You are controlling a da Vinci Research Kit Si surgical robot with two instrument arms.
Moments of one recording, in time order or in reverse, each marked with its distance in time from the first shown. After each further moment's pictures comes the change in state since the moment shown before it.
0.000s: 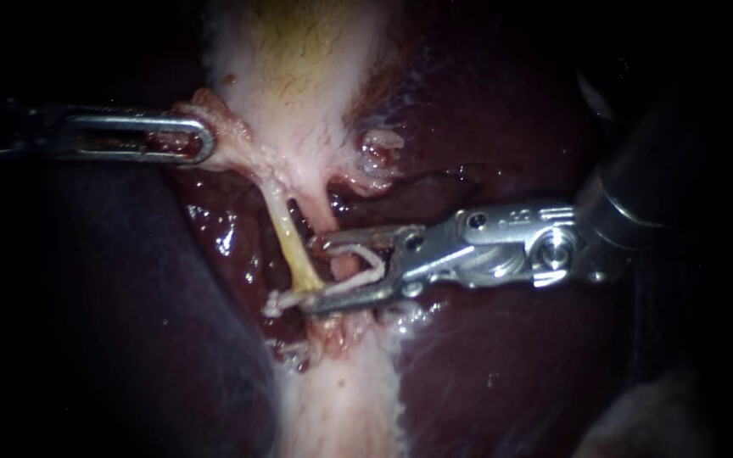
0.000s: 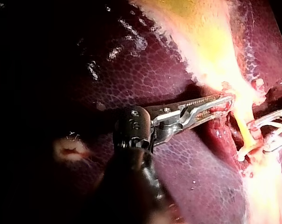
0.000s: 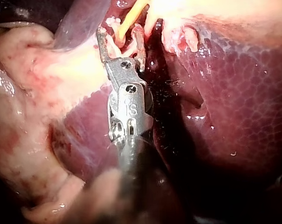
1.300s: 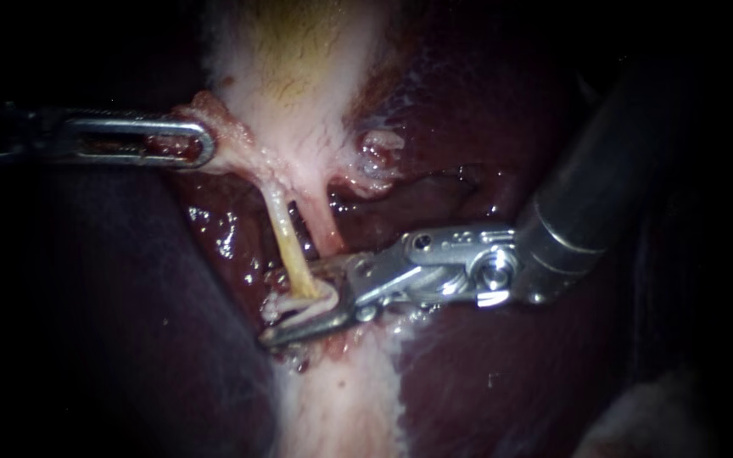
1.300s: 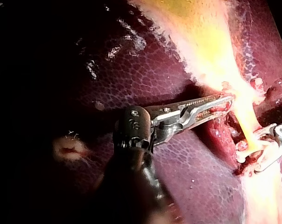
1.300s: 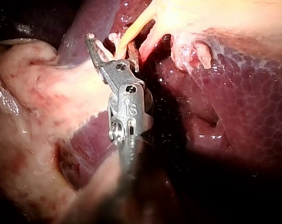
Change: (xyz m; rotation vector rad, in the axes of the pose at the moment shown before) right arm 0.001 -0.003 0.005 0.141 0.062 0.017; left arm 0.000 0.000 0.000 0.002 0.001 0.001
